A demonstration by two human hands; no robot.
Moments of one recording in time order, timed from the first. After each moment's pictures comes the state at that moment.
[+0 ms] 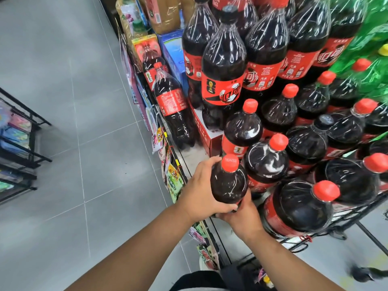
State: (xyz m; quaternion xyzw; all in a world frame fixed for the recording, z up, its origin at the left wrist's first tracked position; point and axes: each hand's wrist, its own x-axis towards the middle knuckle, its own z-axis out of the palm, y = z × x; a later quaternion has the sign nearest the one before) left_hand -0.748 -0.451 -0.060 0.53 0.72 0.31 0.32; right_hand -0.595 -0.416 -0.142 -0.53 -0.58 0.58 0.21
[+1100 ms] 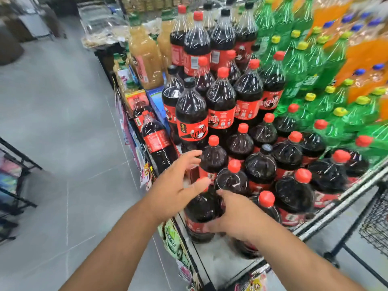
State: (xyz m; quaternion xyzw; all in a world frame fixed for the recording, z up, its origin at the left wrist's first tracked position) left_hand -0.739 -0.451 0.069 0.60 0.67 0.34 0.26; right_hand -0.557 -0.399 0.064 -0.48 -0.77 0.42 -0.02
